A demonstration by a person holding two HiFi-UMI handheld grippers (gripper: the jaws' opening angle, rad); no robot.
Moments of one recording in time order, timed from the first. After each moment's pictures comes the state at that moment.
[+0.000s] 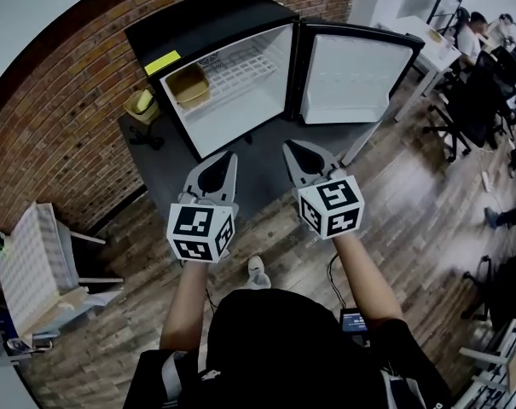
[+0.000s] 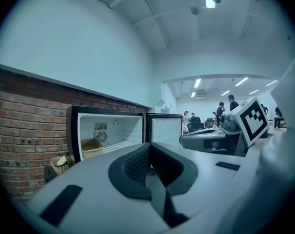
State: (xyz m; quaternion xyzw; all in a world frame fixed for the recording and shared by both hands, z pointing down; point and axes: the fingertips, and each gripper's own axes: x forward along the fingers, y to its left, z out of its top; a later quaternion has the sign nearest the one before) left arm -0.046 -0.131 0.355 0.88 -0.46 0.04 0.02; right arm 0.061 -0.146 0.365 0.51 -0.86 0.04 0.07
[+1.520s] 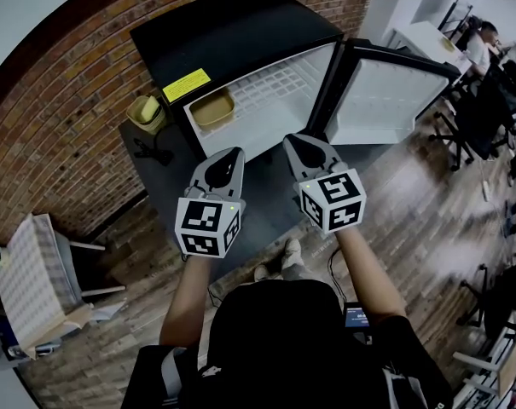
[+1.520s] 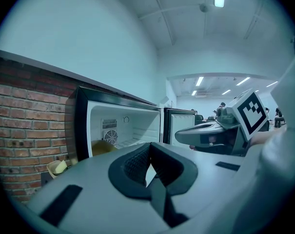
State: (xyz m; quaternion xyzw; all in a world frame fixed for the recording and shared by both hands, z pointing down) left arm -0.101 -0.262 0.376 0.89 -0.45 0.05 0.03; right arm -0.007 -0.282 0.375 0.50 -0.86 0.04 0.10
